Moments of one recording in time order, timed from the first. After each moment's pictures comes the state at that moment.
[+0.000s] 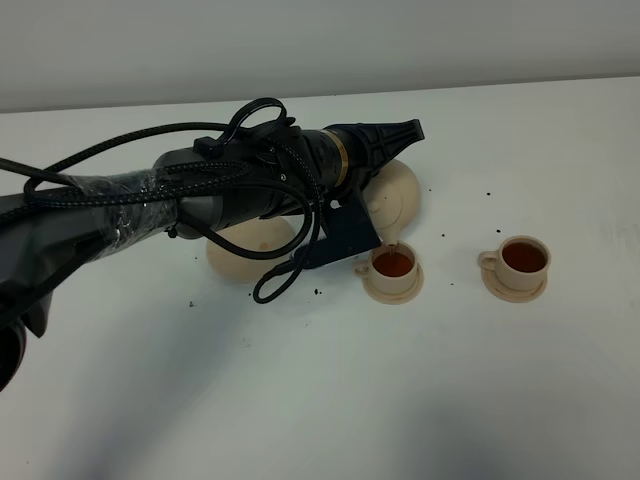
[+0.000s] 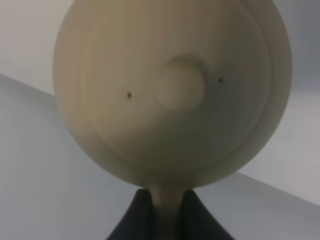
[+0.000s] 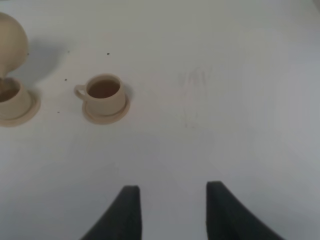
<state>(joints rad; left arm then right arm) -0.68 2.07 -1.44 0.80 0.17 1.63 -0.01 -0.01 -0.49 0.12 1.07 -0.08</state>
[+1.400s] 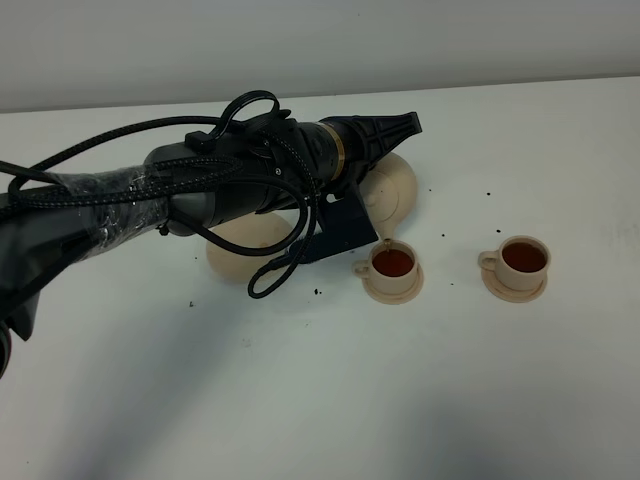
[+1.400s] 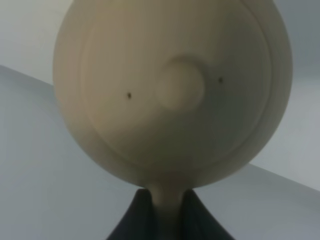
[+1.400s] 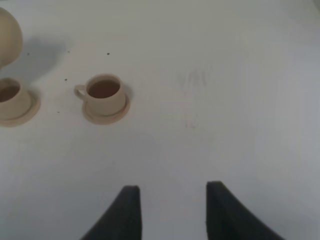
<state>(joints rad) -0.68 2.05 -1.44 0.80 0.19 1.64 -0.01 -0.01 -0.49 0.12 1.07 -0.08</state>
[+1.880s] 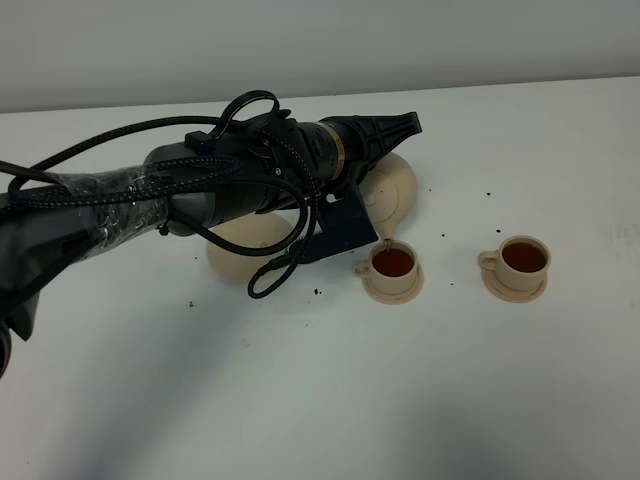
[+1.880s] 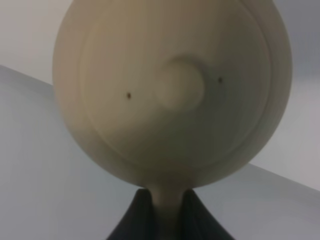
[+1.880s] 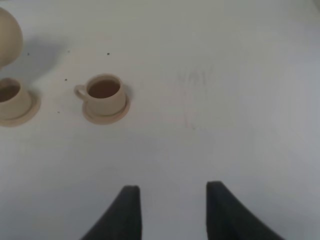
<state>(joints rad) -0.68 2.05 -1.44 0.80 0.19 1.64 -0.01 -0.01 -0.49 0.12 1.07 -0.08</state>
